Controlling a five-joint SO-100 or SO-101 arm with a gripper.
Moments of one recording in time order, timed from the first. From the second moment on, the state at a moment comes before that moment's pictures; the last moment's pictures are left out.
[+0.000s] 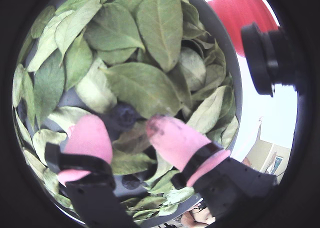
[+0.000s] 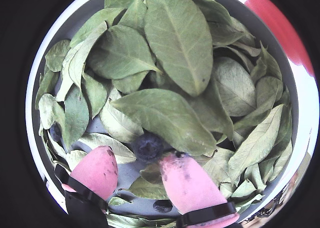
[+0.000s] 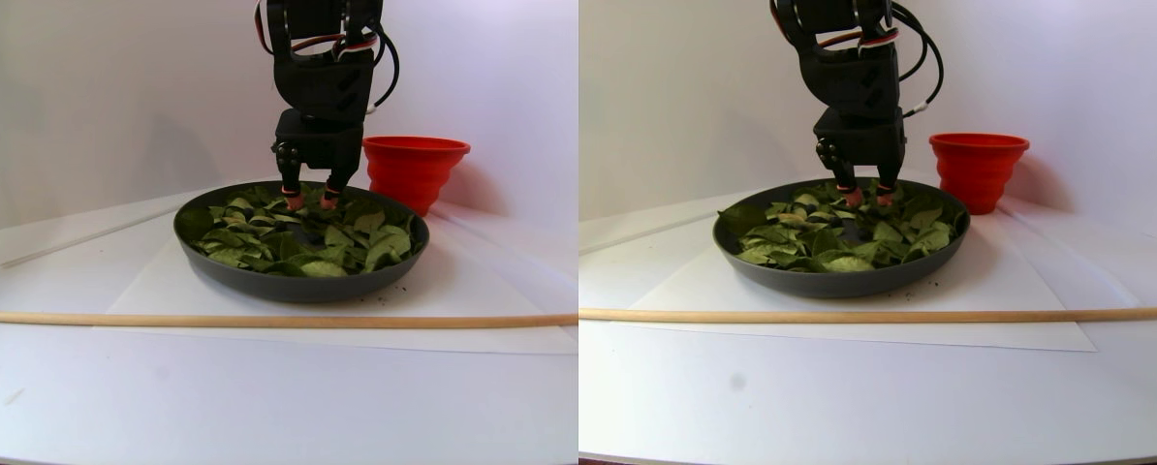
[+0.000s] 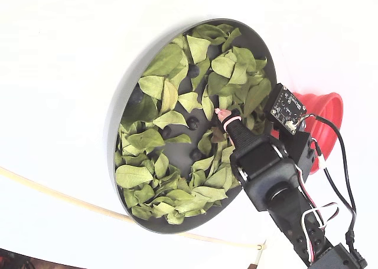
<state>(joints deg) 12.9 79.2 114.1 -12.7 -88.6</state>
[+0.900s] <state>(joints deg) 14.2 75.6 112.5 -15.3 -84.6</state>
